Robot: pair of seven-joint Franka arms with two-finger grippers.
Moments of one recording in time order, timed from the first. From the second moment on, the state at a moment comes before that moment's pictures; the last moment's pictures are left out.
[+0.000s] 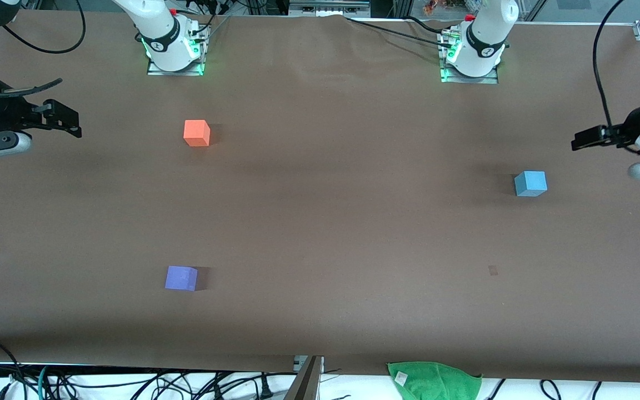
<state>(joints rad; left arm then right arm) 0.12 0.12 -0.01 -1.67 0.02 1.50 -0.01 0.03 0.07 0.03 -1.53 -0.02 1.51 -0.14</state>
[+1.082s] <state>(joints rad) 0.18 0.14 -0.01 -2.22 0.09 2.19 0.11 0.03 0.07 0.03 -1.53 -0.01 1.51 -0.14</state>
